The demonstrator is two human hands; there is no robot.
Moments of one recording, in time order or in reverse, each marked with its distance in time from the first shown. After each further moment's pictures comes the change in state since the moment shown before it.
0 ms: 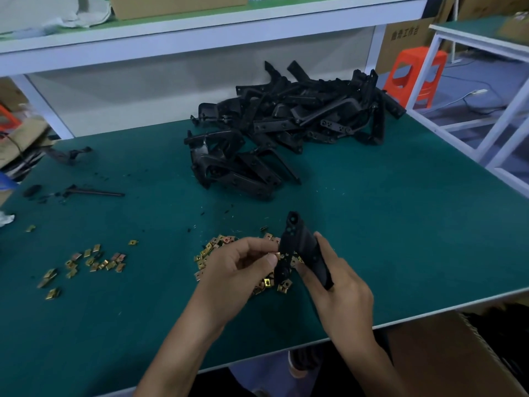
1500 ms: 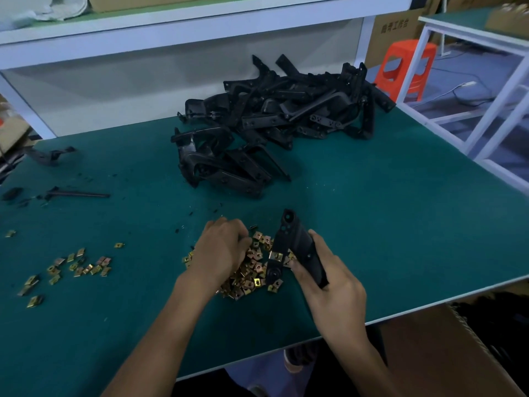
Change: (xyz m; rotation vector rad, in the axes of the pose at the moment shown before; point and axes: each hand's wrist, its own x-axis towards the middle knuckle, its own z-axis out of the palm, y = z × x) left_hand 0.085 -0.040 -0.016 1.060 0.030 0.139; right_hand 0.000 -0.008 -0.009 0.109 0.012 0.064
